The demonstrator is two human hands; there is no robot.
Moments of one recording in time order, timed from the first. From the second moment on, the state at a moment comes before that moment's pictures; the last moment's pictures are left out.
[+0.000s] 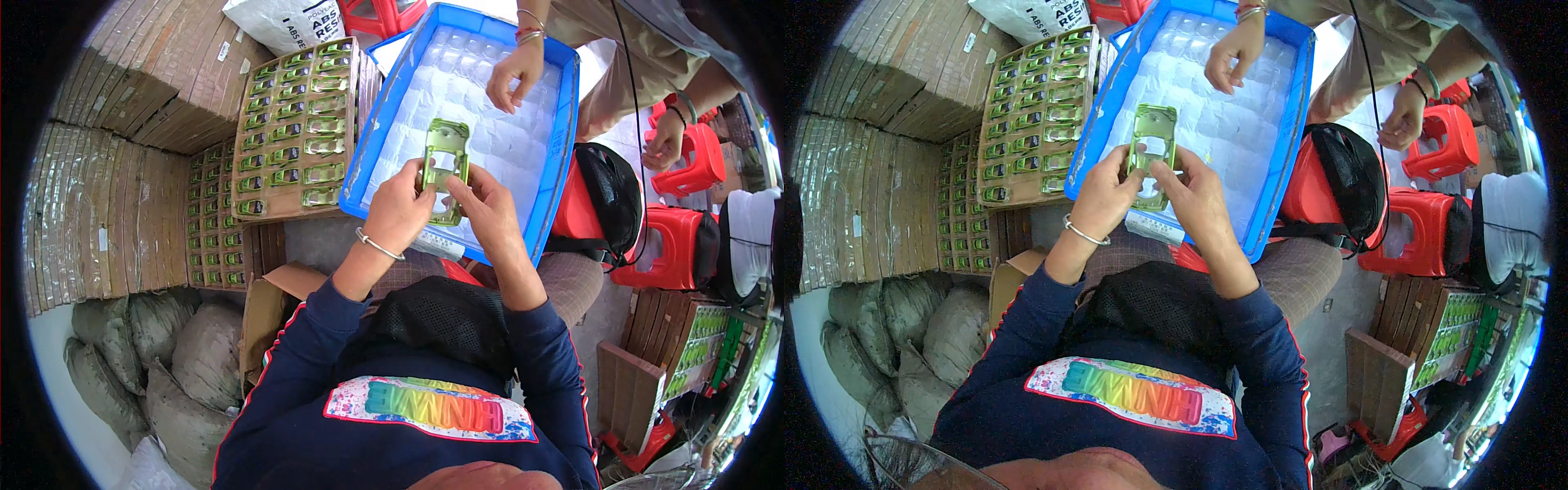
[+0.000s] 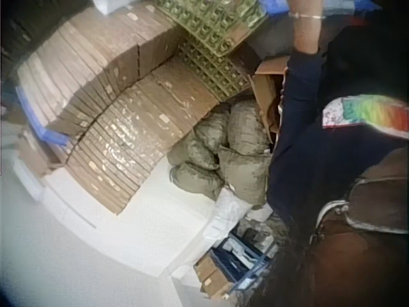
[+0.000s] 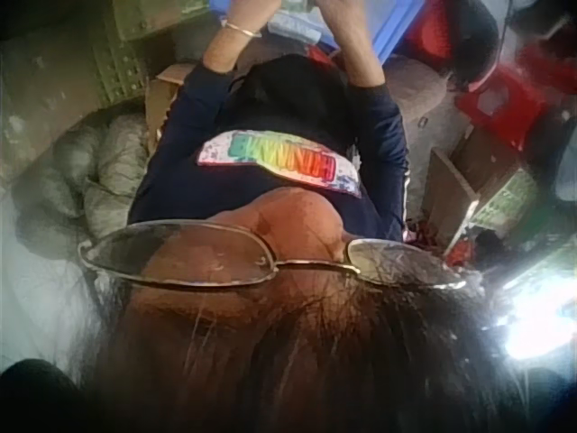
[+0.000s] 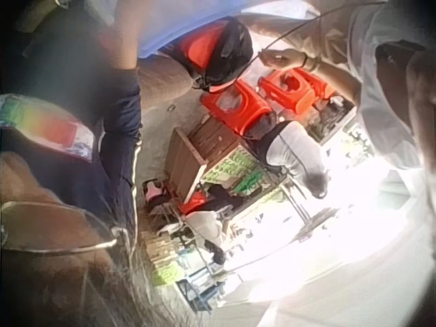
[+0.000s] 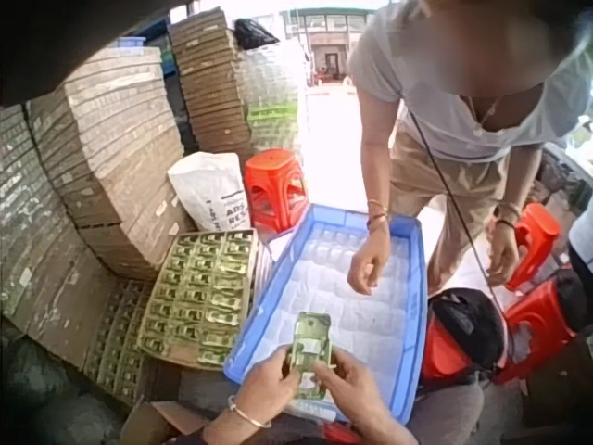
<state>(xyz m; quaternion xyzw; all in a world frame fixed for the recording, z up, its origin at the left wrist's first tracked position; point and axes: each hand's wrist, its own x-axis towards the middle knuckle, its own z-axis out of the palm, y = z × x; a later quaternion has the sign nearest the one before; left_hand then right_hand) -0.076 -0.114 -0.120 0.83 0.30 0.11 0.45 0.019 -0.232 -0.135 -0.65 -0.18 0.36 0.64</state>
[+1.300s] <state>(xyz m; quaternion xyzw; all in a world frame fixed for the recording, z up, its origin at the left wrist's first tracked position) -0.199 0.010 -0.238 0.52 0.47 0.34 0.63 -0.042 -0.076 -0.160 -0.72 -0.39 0.33 0.48</state>
